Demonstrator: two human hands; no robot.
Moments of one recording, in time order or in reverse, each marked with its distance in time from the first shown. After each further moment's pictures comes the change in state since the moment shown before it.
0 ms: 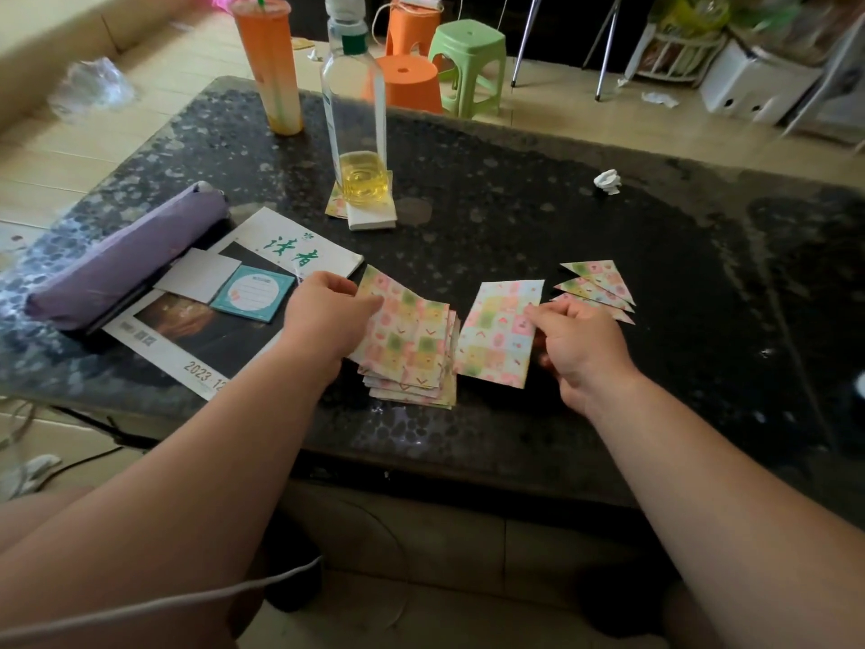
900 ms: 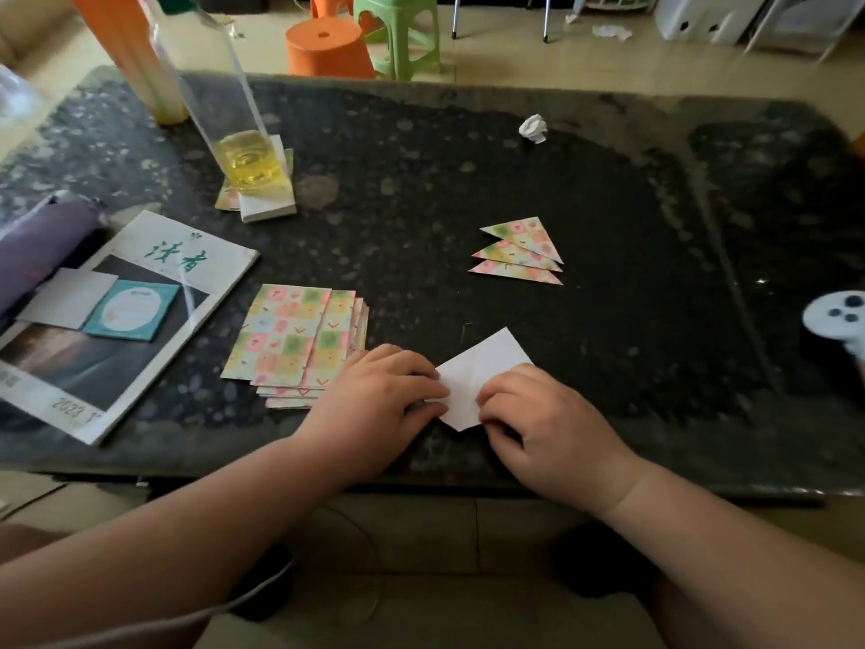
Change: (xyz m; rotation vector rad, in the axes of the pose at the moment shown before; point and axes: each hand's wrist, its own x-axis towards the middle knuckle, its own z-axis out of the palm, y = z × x) left_hand -0.078 -0.030 0.103 0.668 -0.437 1.084; right_hand -0.005 0.106 -0.096 -0.813 -0.331 -1.084
